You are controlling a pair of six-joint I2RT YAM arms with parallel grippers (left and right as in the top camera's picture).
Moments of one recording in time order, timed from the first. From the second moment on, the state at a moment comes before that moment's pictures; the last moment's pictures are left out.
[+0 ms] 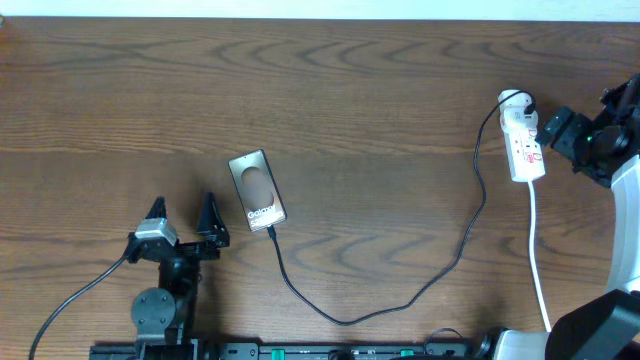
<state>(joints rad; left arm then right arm) -0.01 0.01 0.01 0.02 -0.03 -0.30 -0.39 1.54 1.35 -0.88 -0.09 0.26</state>
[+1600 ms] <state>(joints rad) 0.08 0.01 0.01 -0.11 -0.04 -0.30 -0.39 1.54 1.35 -0.88 -0.09 0.26</state>
